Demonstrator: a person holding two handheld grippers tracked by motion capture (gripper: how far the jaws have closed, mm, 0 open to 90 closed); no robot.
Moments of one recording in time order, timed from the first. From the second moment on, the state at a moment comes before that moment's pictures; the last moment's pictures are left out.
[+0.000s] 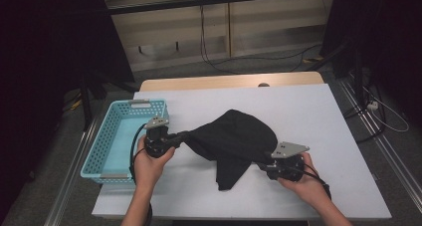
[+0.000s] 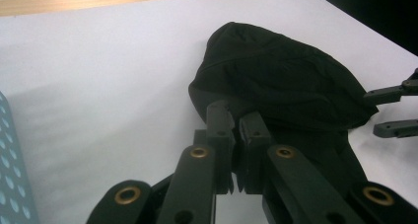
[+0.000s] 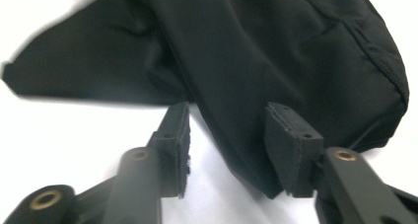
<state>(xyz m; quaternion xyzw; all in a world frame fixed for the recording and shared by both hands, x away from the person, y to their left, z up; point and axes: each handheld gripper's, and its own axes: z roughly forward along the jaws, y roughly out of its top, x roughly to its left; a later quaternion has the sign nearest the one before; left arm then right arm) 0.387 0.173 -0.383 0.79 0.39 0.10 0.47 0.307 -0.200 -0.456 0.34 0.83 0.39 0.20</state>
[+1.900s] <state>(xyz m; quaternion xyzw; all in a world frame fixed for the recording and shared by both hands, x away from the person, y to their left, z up) 0.398 0.162 -0.356 0.78 0.37 0.11 0.49 0.333 -0.246 -0.384 0.41 0.74 0.46 0.27</state>
